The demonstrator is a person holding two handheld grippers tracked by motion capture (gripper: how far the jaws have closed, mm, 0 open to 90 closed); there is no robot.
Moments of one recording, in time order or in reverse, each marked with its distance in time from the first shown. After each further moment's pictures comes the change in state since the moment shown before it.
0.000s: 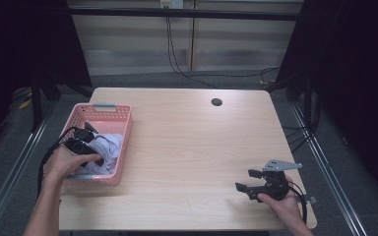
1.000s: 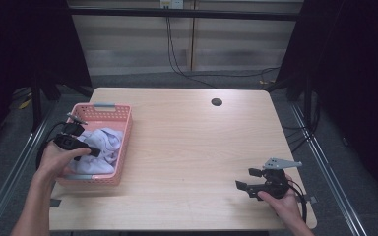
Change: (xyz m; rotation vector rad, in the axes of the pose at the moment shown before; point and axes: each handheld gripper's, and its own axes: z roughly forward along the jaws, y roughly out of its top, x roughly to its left) left arm 0.012 -0.009 -0.034 -0.192 -0.142 -0.054; right arm -0.003 0.002 0.002 0.001 -0.011 0.014
